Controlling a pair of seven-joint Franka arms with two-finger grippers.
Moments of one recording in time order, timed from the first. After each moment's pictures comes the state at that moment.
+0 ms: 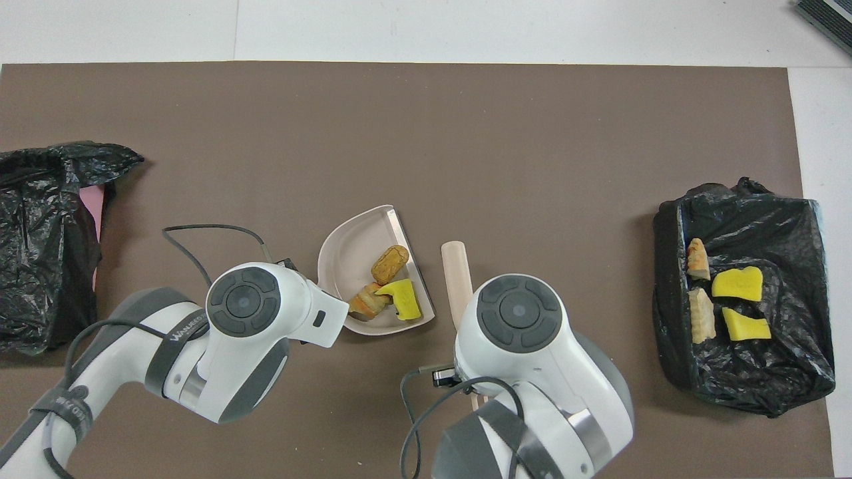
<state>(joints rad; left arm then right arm) -0.37 0.02 -0.05 -2.30 0.09 2.34 0.74 0.39 -0.12 0.32 -2.15 0.18 1.79 0.57</state>
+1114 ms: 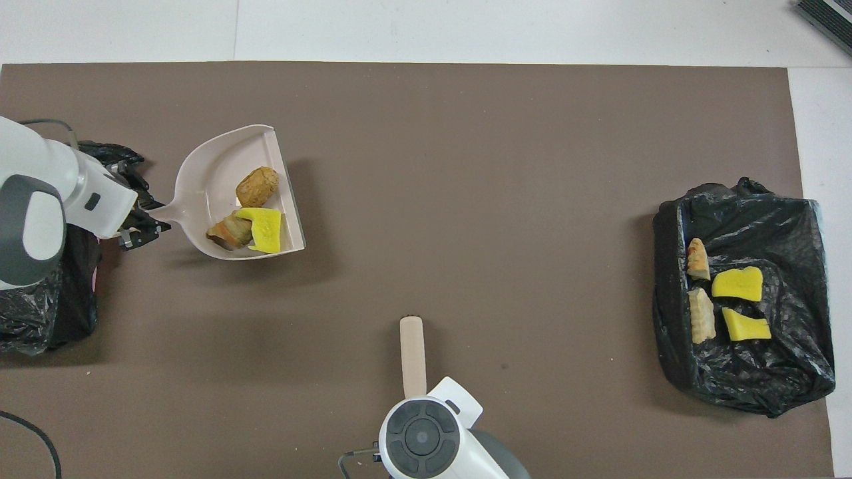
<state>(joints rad) 0.04 0.19 -0.04 -1.85 -0.09 2.03 1.38 0.59 -0.02 0.33 -2.25 0.29 2.04 0.73</state>
